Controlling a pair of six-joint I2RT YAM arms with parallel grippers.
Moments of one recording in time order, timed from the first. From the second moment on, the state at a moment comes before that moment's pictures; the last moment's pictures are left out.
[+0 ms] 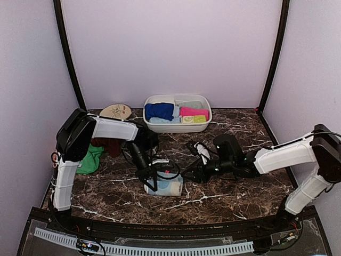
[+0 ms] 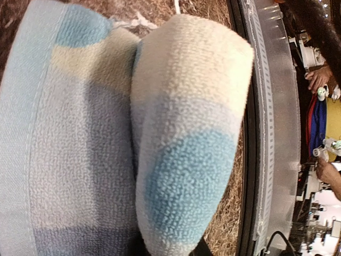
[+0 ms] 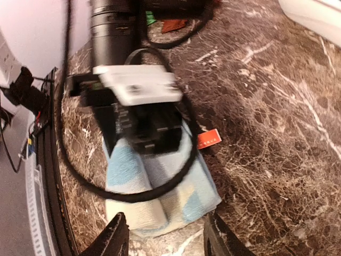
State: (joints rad) left arm -0.71 2.20 1.56 -1.17 0.78 0.83; right arm 0.86 1.56 0.69 0.26 -0.42 0.24
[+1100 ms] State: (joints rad) left arm -0.71 2.23 1.61 -1.21 0.75 0.69; right arm 1.26 1.86 0.92 0.16 0.21 -0.47
